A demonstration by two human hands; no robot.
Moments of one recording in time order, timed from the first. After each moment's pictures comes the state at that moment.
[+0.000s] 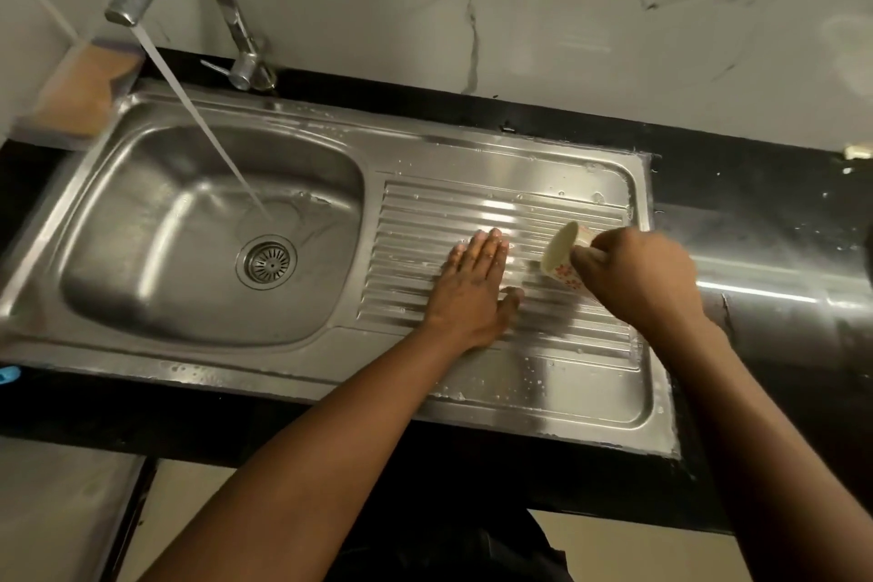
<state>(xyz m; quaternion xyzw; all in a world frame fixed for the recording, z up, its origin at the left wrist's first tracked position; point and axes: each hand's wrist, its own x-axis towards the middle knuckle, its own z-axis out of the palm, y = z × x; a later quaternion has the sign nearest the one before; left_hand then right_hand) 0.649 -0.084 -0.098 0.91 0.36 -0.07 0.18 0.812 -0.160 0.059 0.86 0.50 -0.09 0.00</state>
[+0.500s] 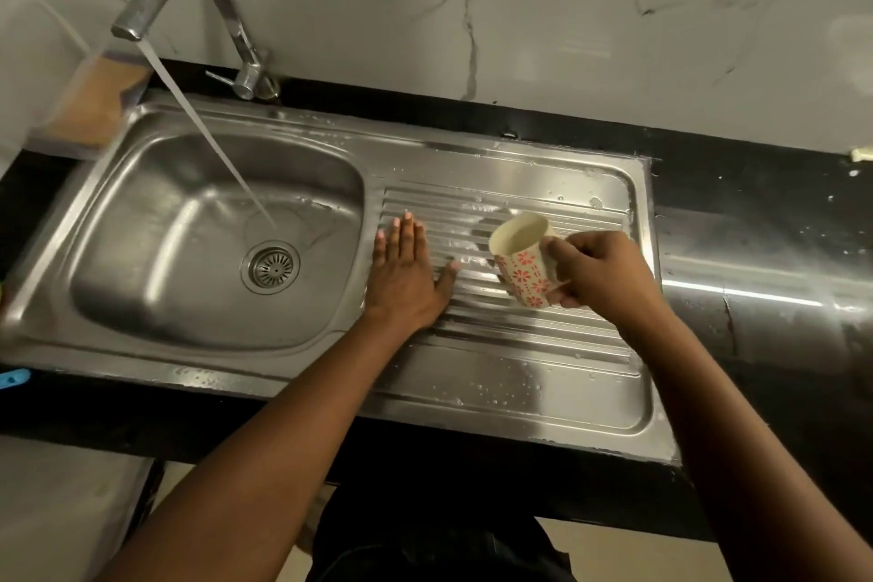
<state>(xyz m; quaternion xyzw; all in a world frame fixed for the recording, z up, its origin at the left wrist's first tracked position) 0.593 -0.043 -0.093 0.84 0.50 -0.07 0.18 0.802 -0.156 0.058 0.81 0.38 -0.37 -0.26</state>
